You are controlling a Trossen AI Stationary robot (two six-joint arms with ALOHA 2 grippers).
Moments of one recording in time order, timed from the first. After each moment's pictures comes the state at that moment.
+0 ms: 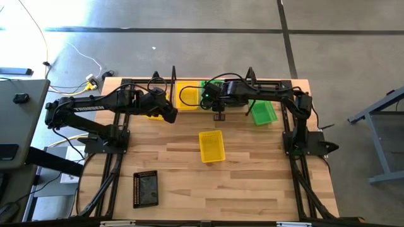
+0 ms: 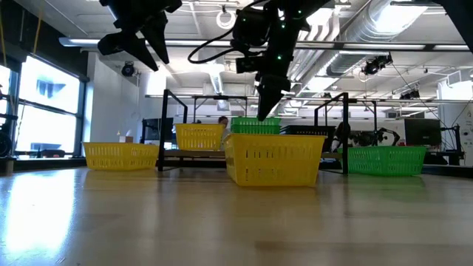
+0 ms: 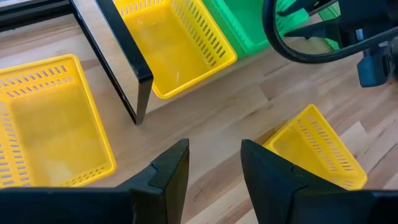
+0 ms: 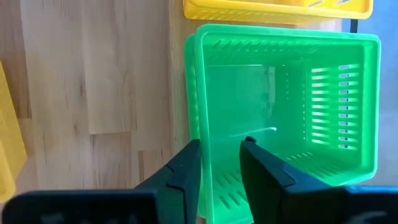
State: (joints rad) left arm 0.27 1.18 1.11 -0.89 -0.29 -0.86; right arm -0.28 1.92 1.62 -0.88 0.23 -0.36
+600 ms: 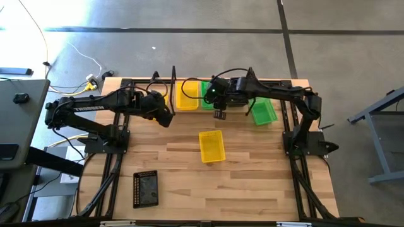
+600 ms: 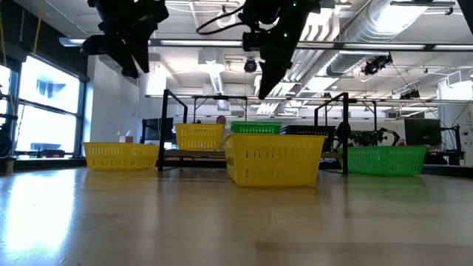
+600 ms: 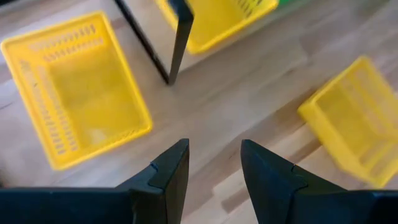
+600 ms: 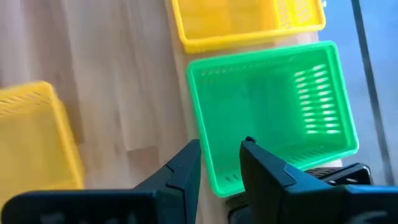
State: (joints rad) left arm 0.27 1.18 1.11 -1.07 -0.24 -0.84; right arm -0.28 1.80 1.62 -0.90 0.15 -0.21
